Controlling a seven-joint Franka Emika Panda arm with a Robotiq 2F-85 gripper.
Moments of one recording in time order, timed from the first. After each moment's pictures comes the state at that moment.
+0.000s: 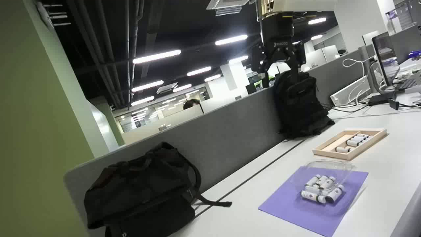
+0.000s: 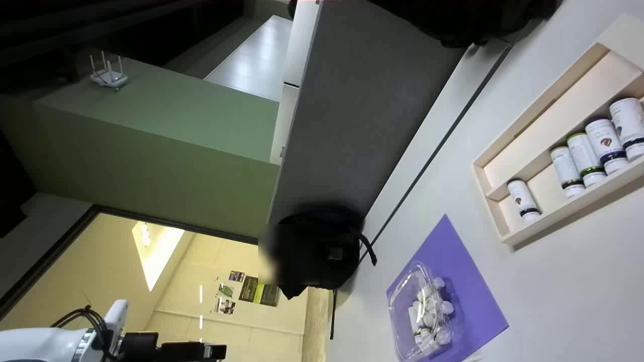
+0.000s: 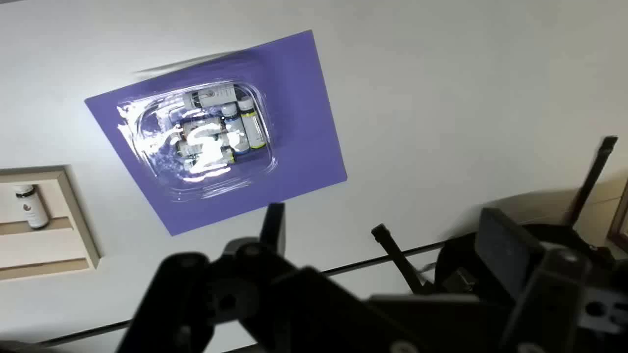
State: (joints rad) arm 0.14 -0.65 0.32 -2.57 0.31 2.21 0.46
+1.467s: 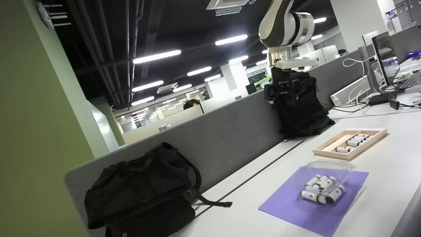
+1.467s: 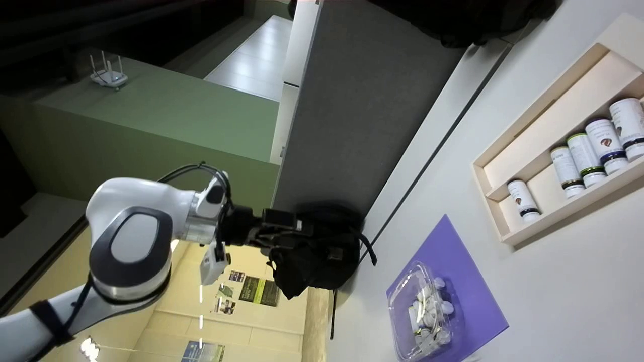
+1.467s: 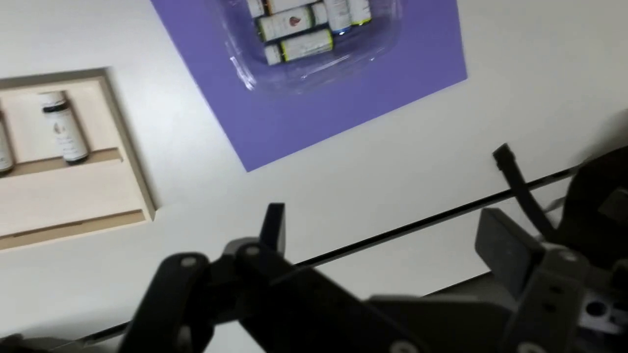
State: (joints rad) arm 0.00 -0.07 0.00 -2.31 0.27 2.41 0.10
